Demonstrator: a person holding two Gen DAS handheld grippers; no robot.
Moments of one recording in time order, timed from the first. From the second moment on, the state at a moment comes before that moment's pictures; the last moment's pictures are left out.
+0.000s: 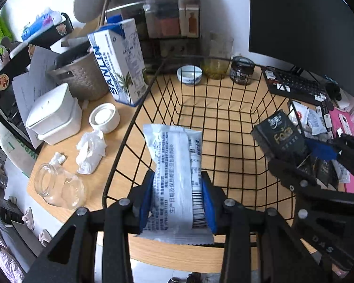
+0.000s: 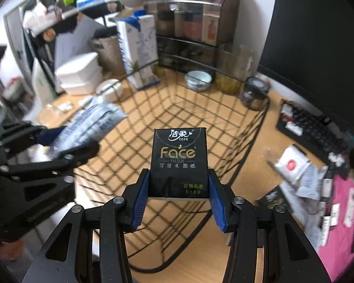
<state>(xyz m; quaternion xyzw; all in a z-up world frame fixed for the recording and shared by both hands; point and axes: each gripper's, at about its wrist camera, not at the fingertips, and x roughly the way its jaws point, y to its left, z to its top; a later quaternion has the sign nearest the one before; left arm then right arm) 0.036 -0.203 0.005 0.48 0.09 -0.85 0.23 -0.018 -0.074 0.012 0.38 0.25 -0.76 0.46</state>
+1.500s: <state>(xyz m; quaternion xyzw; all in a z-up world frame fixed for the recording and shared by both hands) -0.082 0.004 -0.045 0.51 -0.08 -0.85 0.07 -0.176 0.158 -0.061 0.52 0.08 -0.79 0.31</state>
